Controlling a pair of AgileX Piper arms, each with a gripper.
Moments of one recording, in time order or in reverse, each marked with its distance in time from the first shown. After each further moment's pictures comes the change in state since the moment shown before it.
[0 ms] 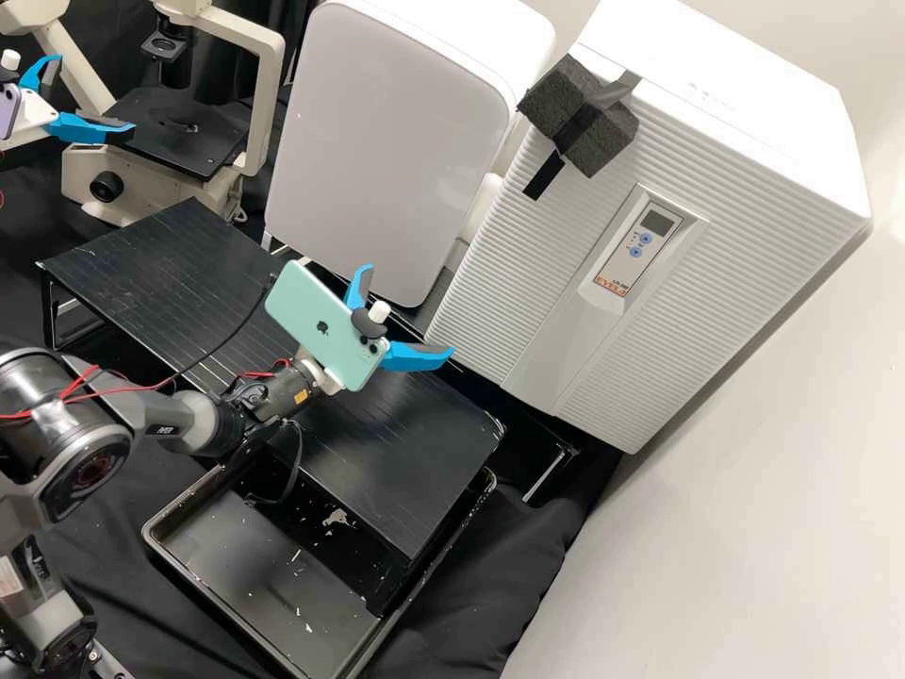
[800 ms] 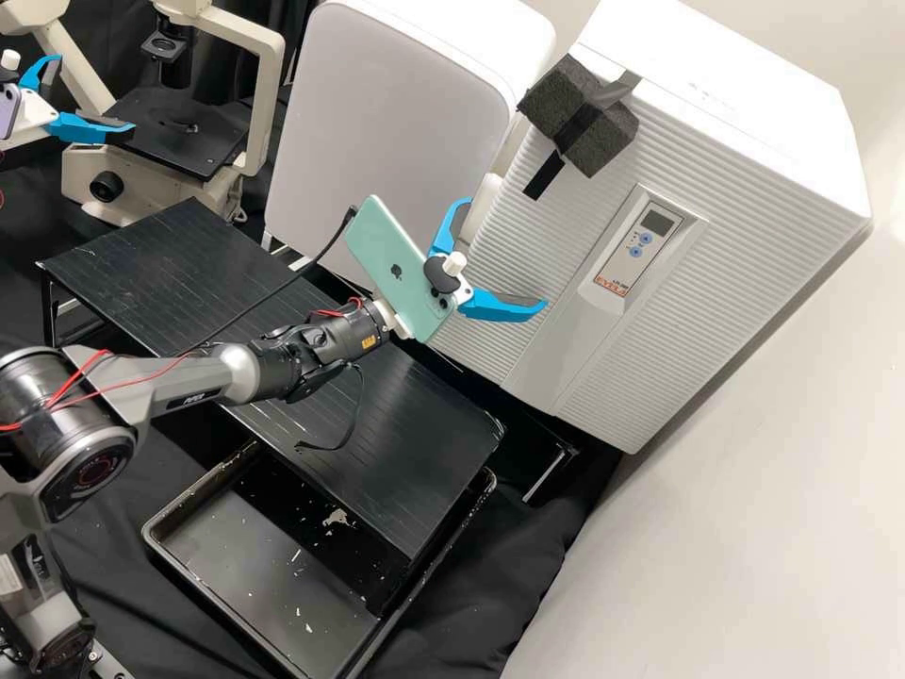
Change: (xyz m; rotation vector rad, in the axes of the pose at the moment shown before) left arm 0.000 0.000 0.000 0.000 0.000 0.000; right arm 0.062 0.063 -0.043 0.032 0.007 0.219
